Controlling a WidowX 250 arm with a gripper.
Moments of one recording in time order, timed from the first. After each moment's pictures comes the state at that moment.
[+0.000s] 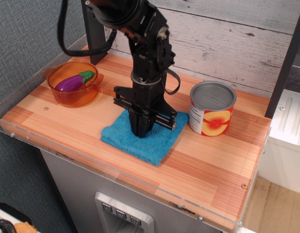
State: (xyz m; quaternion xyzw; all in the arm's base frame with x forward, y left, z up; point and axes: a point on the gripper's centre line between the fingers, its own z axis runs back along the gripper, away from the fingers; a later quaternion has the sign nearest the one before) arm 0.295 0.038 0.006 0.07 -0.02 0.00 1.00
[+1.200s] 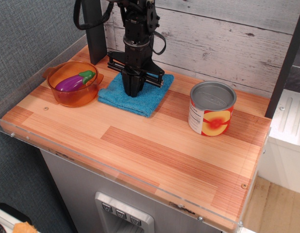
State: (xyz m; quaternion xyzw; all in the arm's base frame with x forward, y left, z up) arm 0.365 0.088 0.006 0.07 -0.04 0.03 1.00
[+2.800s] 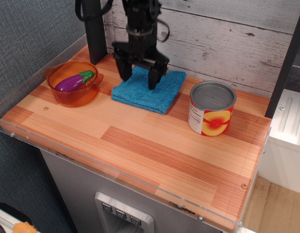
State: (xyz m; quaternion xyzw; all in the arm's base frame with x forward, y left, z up) arm 0.382 0.079 0.034 0.05 -0.08 0.02 1.00
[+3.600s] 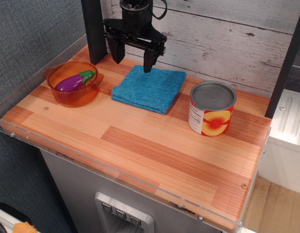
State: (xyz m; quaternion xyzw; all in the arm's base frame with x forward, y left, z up) arm 0.369 0.081 0.073 0.07 -0.08 0.05 0.99
